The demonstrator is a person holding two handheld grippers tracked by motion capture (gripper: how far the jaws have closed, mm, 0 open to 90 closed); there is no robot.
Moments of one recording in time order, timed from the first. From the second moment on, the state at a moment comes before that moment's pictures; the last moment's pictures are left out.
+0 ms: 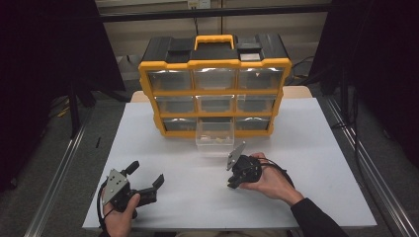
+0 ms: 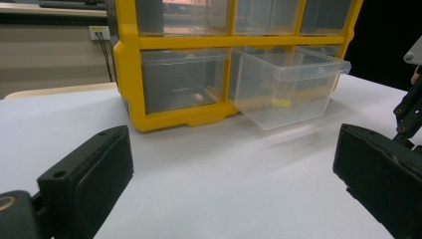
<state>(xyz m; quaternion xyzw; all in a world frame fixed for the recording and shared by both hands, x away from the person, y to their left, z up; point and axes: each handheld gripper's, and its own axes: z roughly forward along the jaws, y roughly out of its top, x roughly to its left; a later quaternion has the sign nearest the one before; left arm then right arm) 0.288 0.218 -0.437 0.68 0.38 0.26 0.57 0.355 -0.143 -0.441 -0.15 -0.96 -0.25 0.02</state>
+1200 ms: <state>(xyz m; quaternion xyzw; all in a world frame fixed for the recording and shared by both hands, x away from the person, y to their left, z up) 0.288 0.218 -0.436 0.68 0.38 0.26 0.57 0.359 -0.165 -0.421 -0.20 -0.91 -0.36 0.00</state>
